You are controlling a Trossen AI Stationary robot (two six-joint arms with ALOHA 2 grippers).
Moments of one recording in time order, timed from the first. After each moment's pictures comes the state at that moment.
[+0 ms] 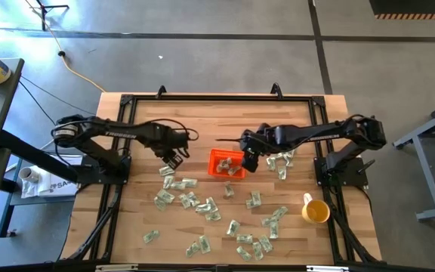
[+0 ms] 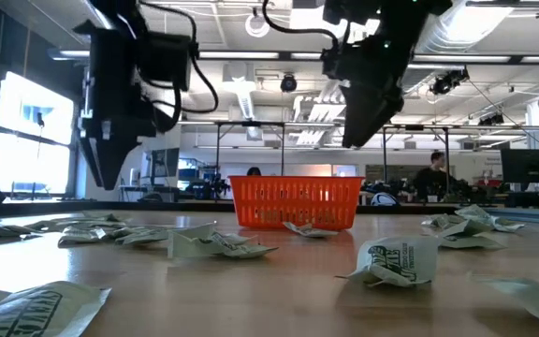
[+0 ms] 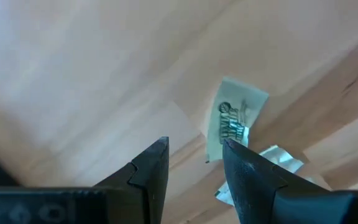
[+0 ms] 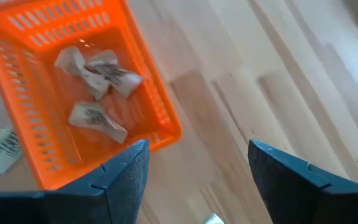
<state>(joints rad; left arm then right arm) 0.18 1.46 0.86 -0.96 -0.15 -0.64 -0.05 1.56 1.14 -0.75 0.27 0.42</state>
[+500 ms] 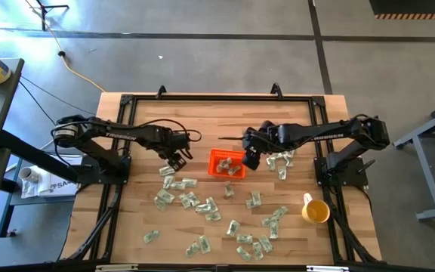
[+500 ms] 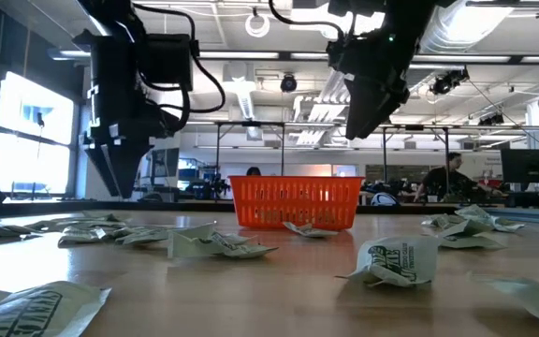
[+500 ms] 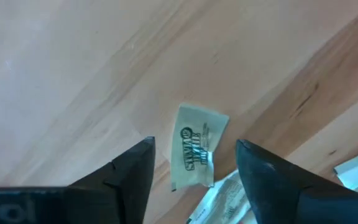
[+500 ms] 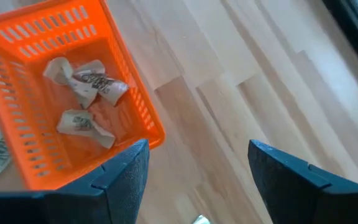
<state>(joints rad) 0.16 1.46 0.83 -0.81 -0.14 -0.61 -0.05 1.53 1.14 -0.77 0.33 0.42</state>
